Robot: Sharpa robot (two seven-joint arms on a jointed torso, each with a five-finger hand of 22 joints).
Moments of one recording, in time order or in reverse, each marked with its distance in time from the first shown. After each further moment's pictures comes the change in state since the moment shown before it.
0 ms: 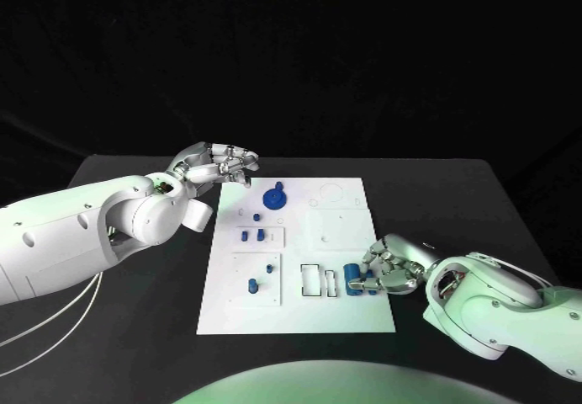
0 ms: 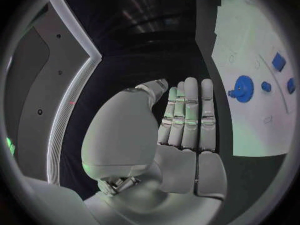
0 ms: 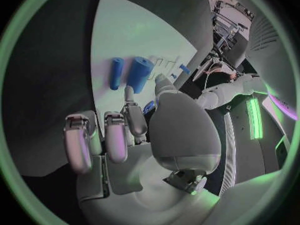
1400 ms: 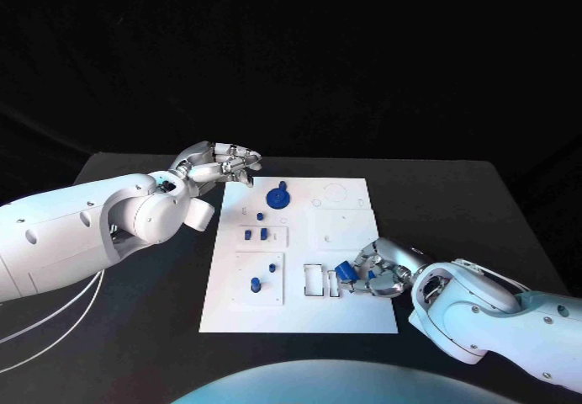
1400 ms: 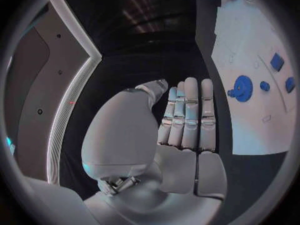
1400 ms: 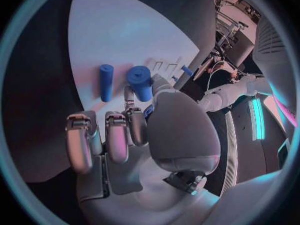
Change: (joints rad) left arm 0.000 -0.012 0.000 0.010 0.000 0.002 -0.003; left_hand -0.004 0.004 0.000 0.000 0.000 0.000 0.000 0.000 0.001 0.000 0.000 0.000 0.001 0.000 0.000 0.000 0.000 0.000 0.000 0.000 -0.004 -0.002; right arm -0.030 0.080 0.001 -0.034 0.000 -0.053 -0.041; right_hand 0.070 0.062 0.088 -0.002 0.060 0.053 -0.009 0.011 -0.006 0.057 -0.024 0.116 0.000 0.000 -0.021 0.020 0.000 0.000 0.002 -0.020 0.000 0.001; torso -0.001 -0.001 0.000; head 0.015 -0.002
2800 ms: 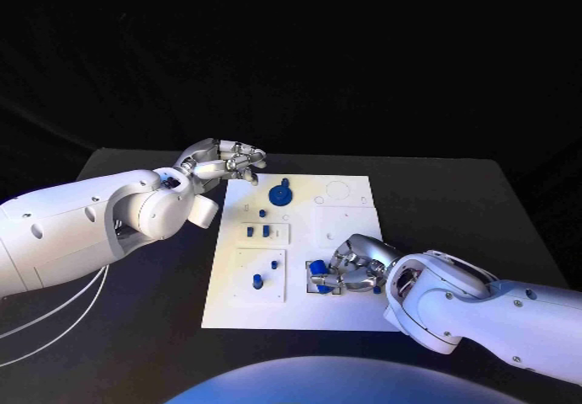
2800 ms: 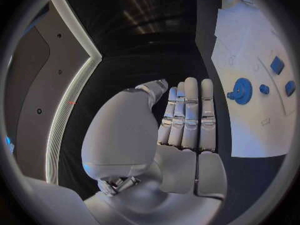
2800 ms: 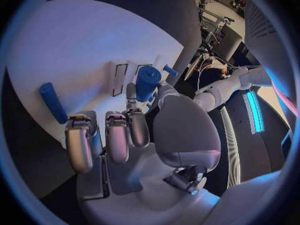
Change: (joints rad) left arm 0.000 0.002 0.000 0.003 0.000 0.008 -0.006; left_hand 0.000 0.000 0.000 0.000 0.000 0.000 0.000 0.000 0.001 -0.007 0.000 0.000 0.000 0.000 0.000 0.000 0.000 0.000 0.000 0.000 0.000 -0.001; right arm 0.029 0.120 0.004 -0.015 0.098 0.050 -0.007; right_hand -0.153 0.007 0.005 0.003 -0.090 0.064 -0.026 0.012 0.014 0.004 -0.003 0.020 -0.001 0.000 -0.007 0.000 0.000 0.000 0.000 -0.007 0.000 -0.001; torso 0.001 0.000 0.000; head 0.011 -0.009
